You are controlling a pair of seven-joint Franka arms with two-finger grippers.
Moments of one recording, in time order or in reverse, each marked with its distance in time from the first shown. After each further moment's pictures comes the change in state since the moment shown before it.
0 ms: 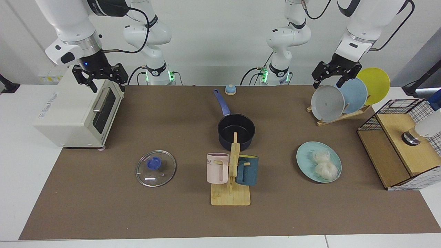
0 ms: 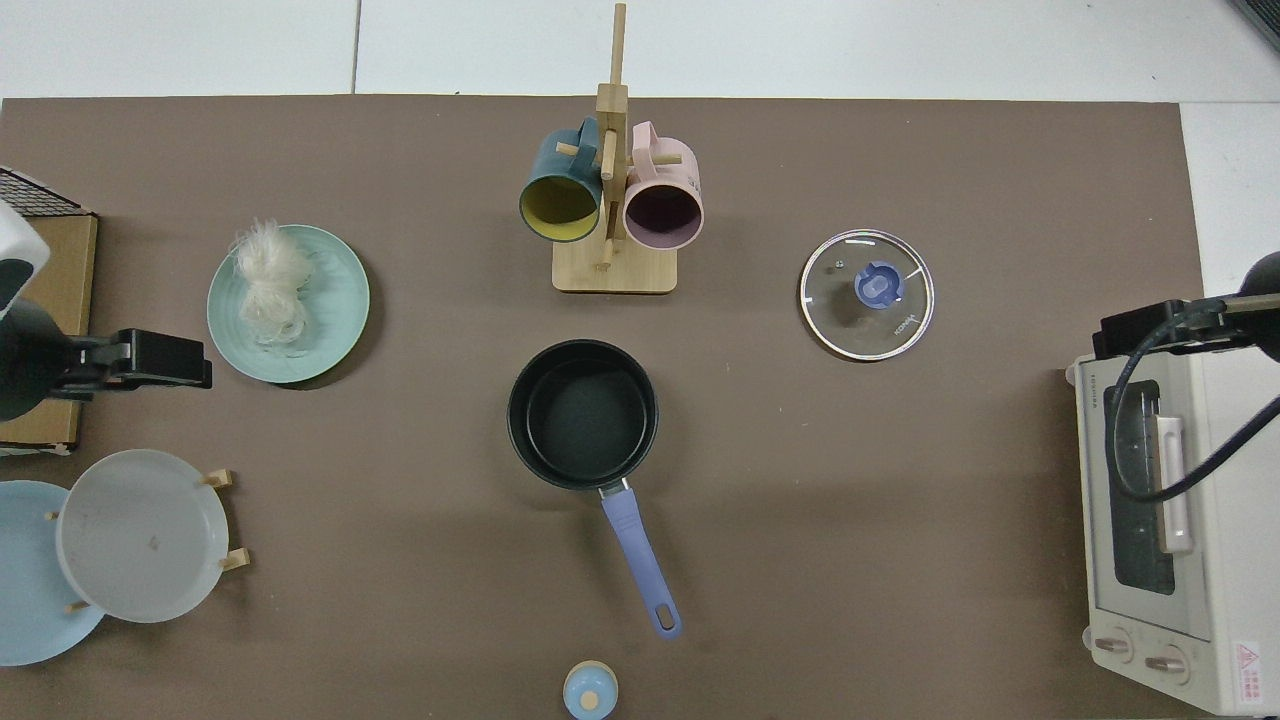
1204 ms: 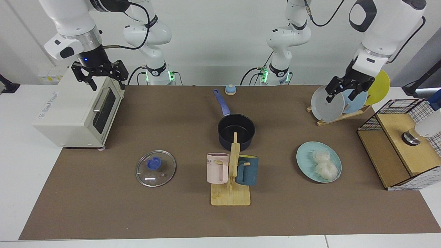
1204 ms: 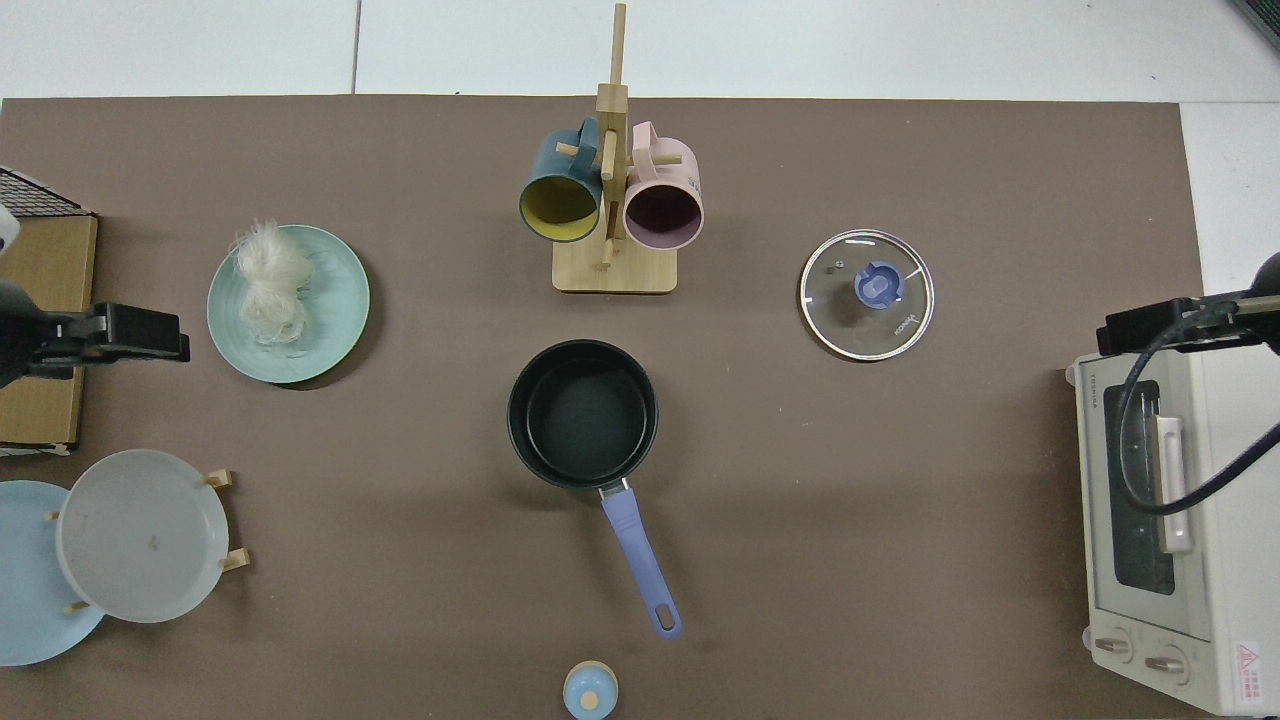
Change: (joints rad) left arm 0.008 0.120 0.062 0.038 0.028 0.135 0.001; right arm 0.000 -0.010 0.004 0.009 0.000 0.003 0.000
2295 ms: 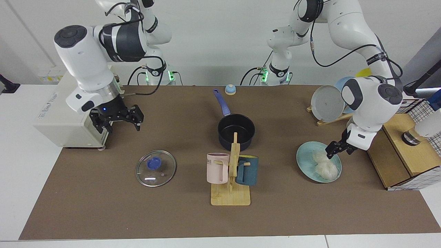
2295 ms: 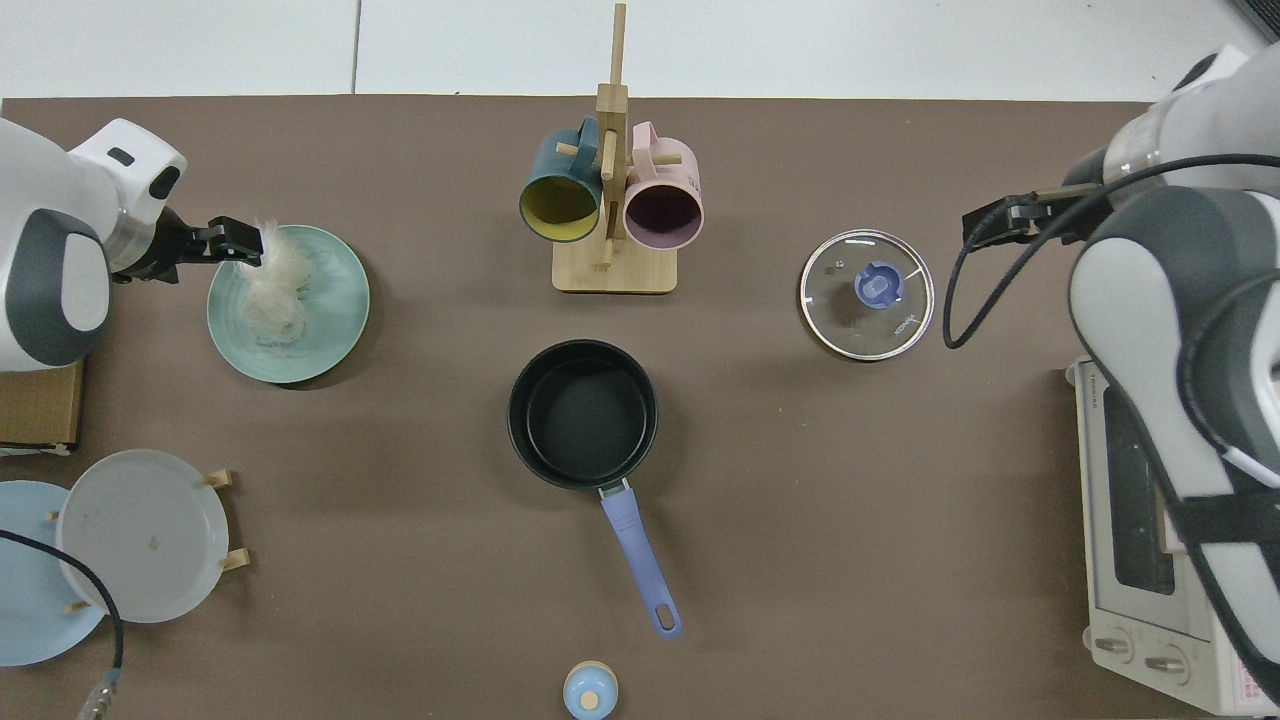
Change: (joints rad) left arm 0.011 0.412 -0.001 0.027 0.135 0.391 -0.070; right arm 0.047 0.317 0.014 0.124 0.043 0.254 0.017
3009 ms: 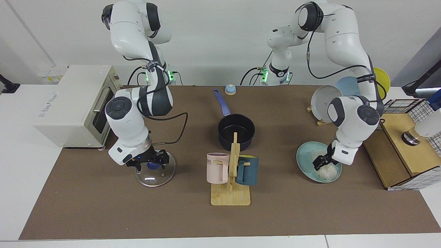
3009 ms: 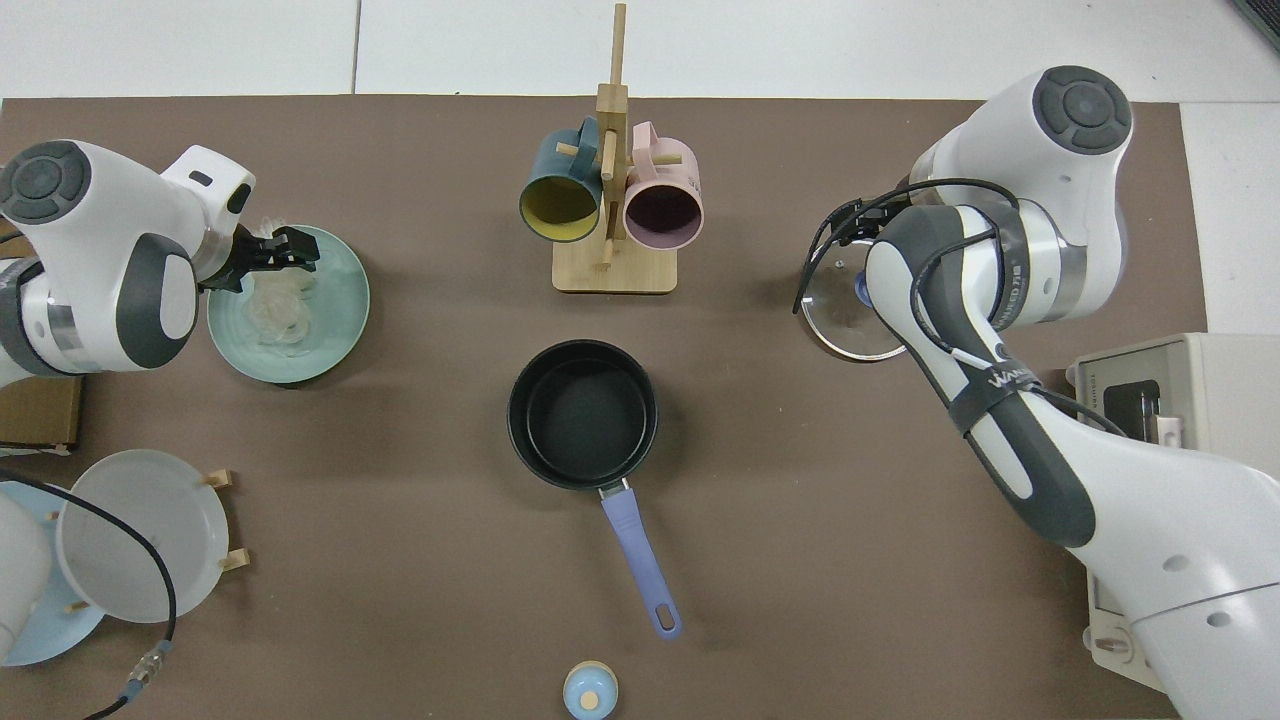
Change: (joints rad) left arm -0.003 0.098 -0.034 -0.036 0.013 0.142 -0.112; right arm 0.053 0.278 0.017 0.018 0.000 0.249 0.094
